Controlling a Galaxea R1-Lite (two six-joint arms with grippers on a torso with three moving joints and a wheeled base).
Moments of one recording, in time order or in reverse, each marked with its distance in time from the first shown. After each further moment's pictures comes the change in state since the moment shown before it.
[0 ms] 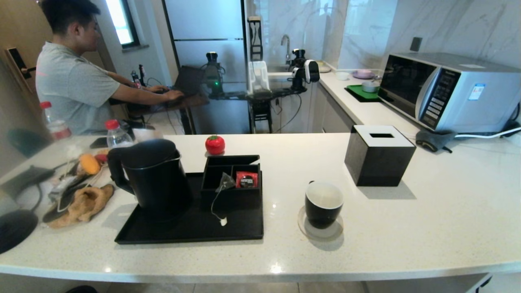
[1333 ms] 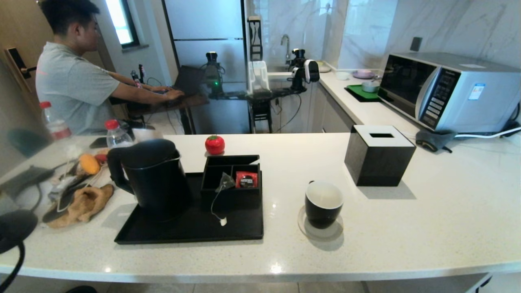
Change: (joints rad) left arm 0.030 0.870 -0.474 -0.195 0.319 0.006; right arm 0.000 0.000 0.000 0.000 0.000 0.000
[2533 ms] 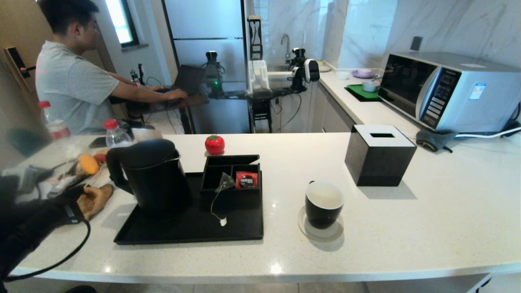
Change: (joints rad) left arm 0.429 0.977 0.330 -1.333 -0.681 -0.010; right arm 0.000 0.000 0.000 0.000 0.000 0.000
